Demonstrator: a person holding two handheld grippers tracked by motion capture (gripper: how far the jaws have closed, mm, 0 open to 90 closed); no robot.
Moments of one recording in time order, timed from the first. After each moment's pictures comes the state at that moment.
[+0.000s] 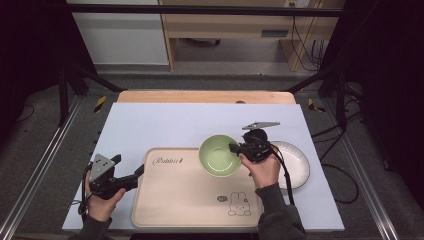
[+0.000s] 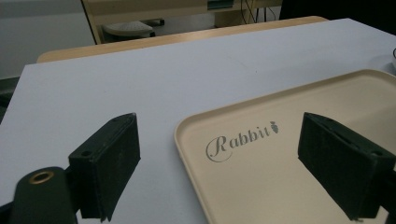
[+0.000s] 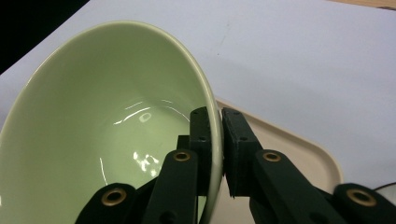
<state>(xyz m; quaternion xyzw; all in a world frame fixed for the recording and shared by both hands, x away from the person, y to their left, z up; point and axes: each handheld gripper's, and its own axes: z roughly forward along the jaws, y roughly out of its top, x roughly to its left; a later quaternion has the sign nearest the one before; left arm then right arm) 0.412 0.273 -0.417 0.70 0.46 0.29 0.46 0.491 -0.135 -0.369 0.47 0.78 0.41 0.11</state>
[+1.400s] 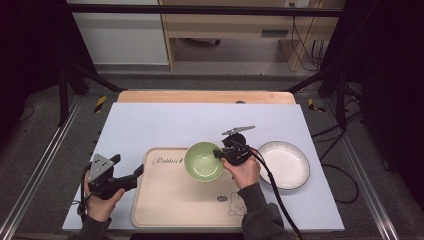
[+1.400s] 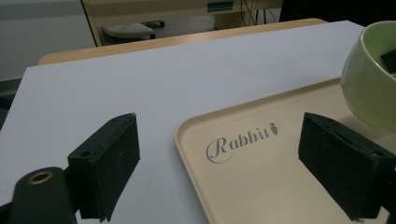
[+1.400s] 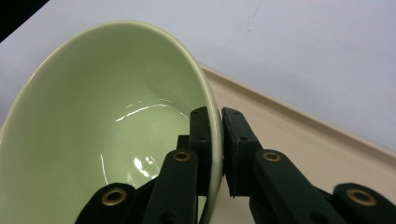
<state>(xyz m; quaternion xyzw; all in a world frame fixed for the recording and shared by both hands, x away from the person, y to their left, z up) 0.410 0.275 -0.415 0.70 0.46 0.29 0.47 0.505 -0.090 -0.404 0.46 0.80 0.38 0.08</state>
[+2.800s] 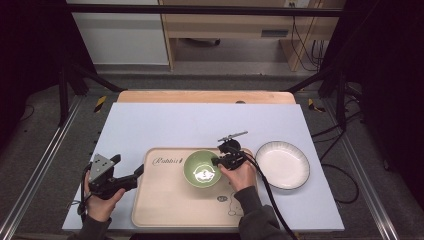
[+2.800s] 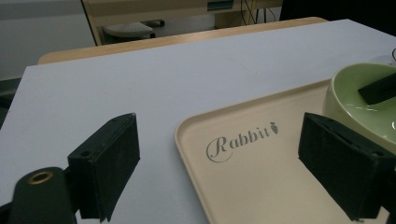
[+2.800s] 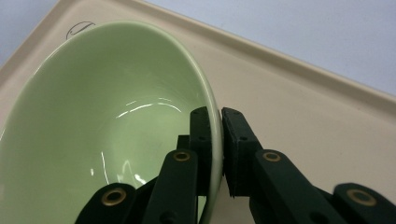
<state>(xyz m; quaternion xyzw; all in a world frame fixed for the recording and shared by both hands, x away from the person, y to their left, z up) 0.411 0.274 -0.415 0.70 0.46 0.29 0.46 0.512 -0.082 -0.440 0.48 0.81 0.34 0.05</state>
